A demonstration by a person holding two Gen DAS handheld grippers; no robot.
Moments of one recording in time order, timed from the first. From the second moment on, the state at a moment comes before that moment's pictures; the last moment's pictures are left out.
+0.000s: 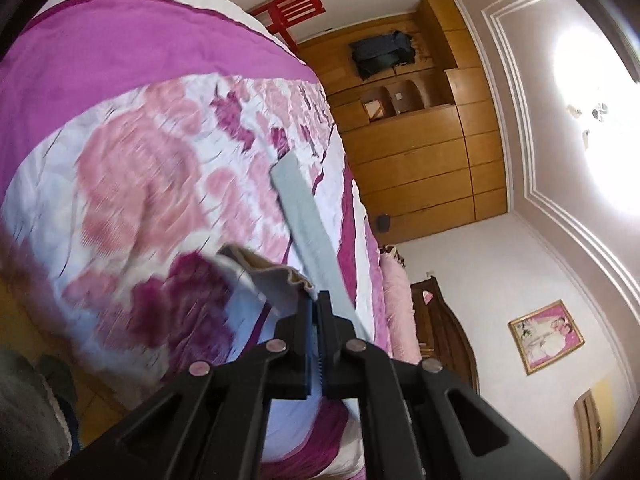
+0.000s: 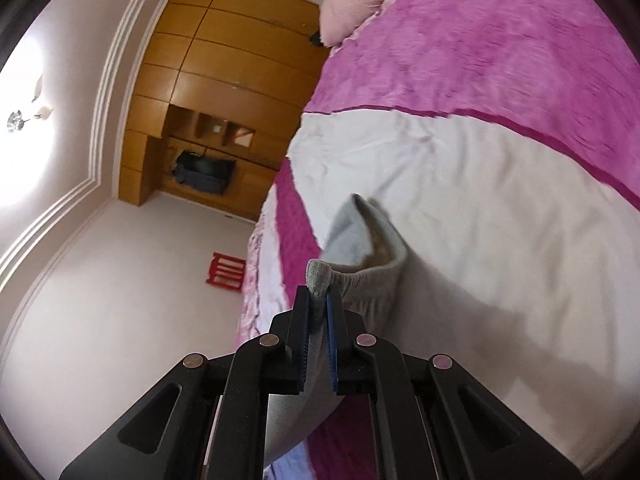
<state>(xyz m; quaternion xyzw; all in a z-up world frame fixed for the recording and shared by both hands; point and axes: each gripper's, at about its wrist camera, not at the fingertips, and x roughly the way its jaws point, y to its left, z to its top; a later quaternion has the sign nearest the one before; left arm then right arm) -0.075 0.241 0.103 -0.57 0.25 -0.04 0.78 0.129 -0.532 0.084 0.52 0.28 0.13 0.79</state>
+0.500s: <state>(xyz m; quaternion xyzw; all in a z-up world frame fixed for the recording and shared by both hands) 0.108 0.274 0.136 -0.52 0.24 0.01 0.82 0.234 -0.497 0.099 0.44 0.34 0.11 0.83</state>
